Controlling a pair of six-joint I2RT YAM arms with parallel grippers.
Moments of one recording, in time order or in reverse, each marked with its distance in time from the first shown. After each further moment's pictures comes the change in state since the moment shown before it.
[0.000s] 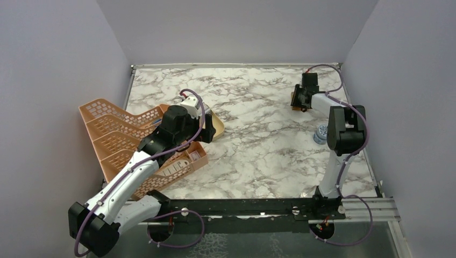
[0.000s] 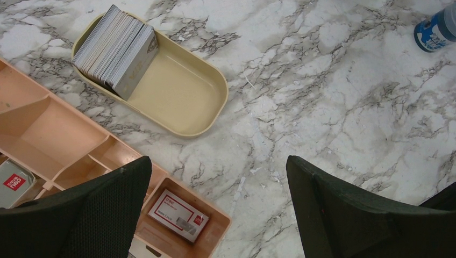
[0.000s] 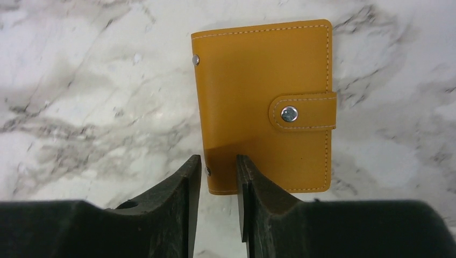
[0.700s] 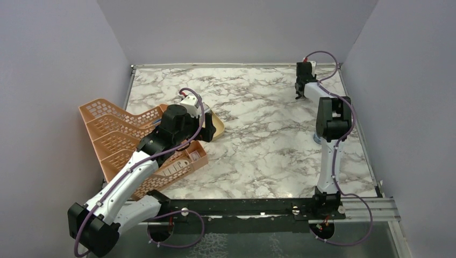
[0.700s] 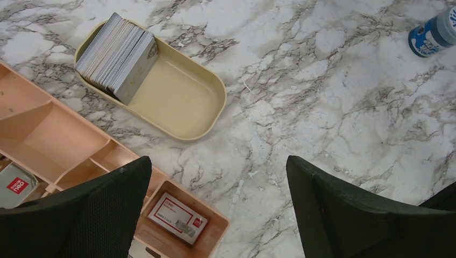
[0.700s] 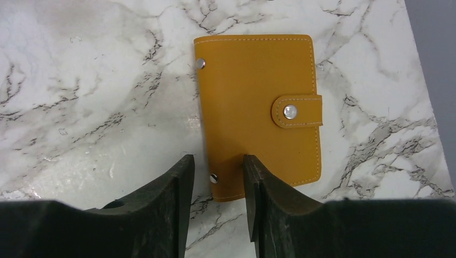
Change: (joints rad) left arm 0.000 -0.002 0.013 0.000 0.000 -0.002; right arm 0.012 0.293 0.393 -0.039 0.423 -0.158
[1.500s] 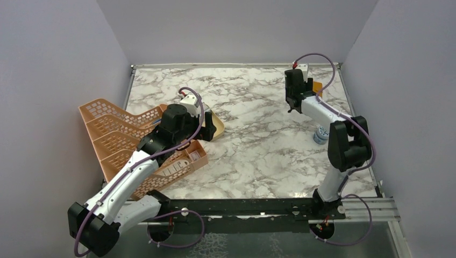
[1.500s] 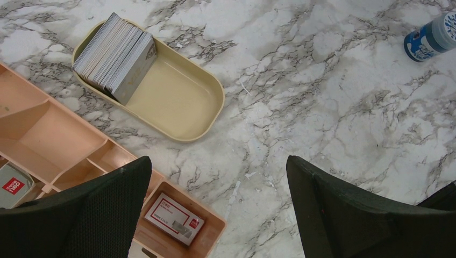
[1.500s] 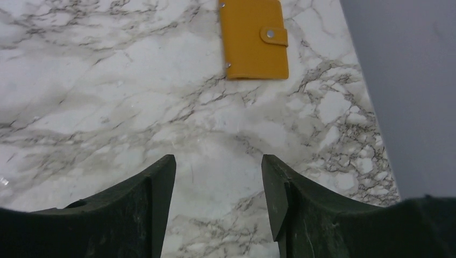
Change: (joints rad) left arm 0.000 0.007 0.007 -0.001 0.000 -0.019; right arm 0.220 -0.575 -0.508 0.024 0.140 0.024
